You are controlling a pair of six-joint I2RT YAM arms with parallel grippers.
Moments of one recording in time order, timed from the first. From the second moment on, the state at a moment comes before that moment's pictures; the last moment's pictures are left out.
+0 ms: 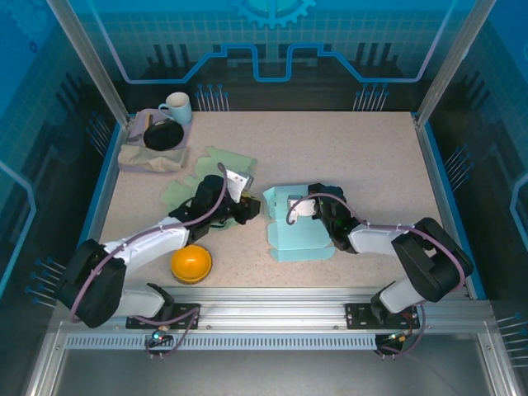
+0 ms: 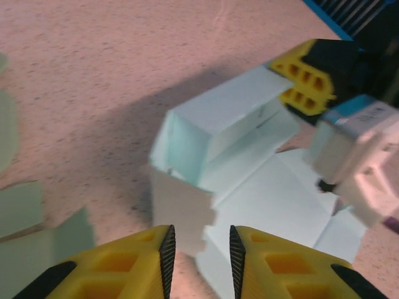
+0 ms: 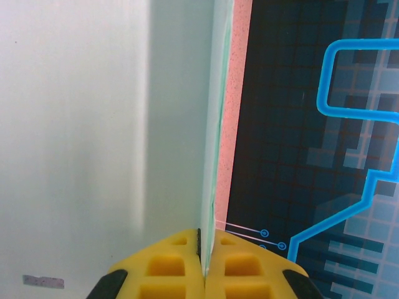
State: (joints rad) left arm -0.50 1.34 0.68 0.09 0.28 -0.26; right arm 0.56 1.51 0.52 0.58 0.31 -1.43
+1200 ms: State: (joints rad) left arm -0.53 1.71 0.88 0.09 0.47 -0.22; right arm 0.56 1.52 0.50 0.63 0.32 -1.43
